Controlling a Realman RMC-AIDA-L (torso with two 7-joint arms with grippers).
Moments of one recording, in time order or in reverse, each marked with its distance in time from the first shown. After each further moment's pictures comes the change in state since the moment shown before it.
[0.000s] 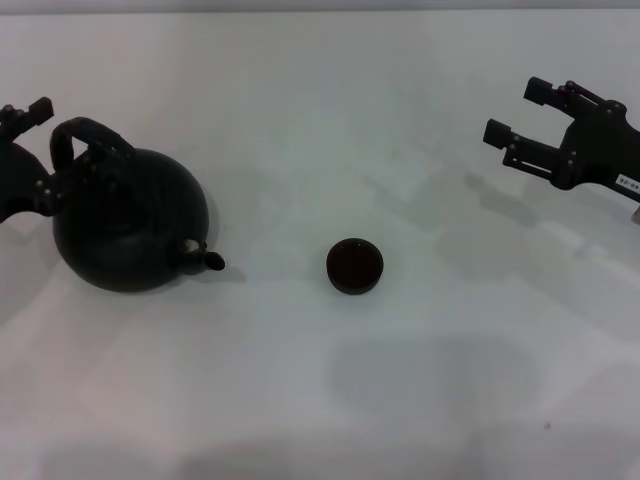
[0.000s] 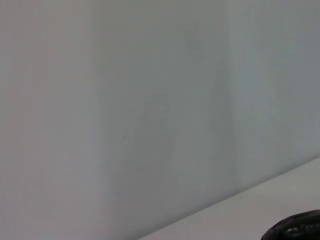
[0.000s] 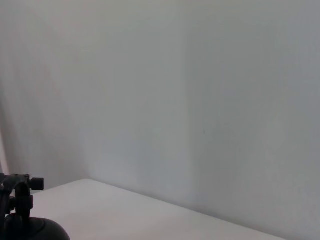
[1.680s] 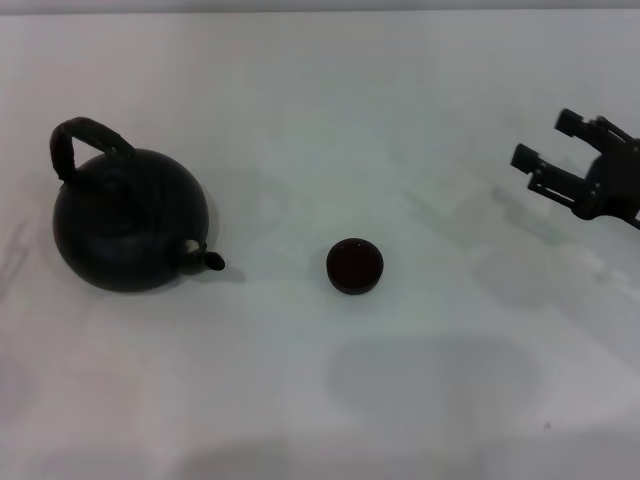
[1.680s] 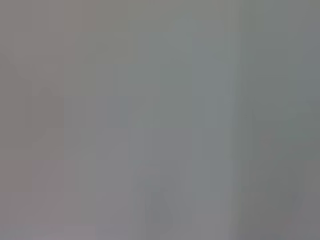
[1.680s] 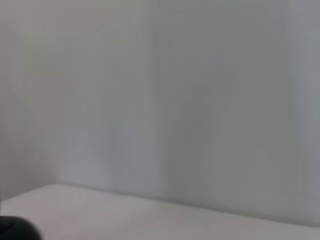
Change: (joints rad) left arm 0.220 -0.003 -0.007 -0.258 -0.503 0.234 0.265; right arm -0.041 0.000 0.041 0.146 0.078 0.020 -0.121
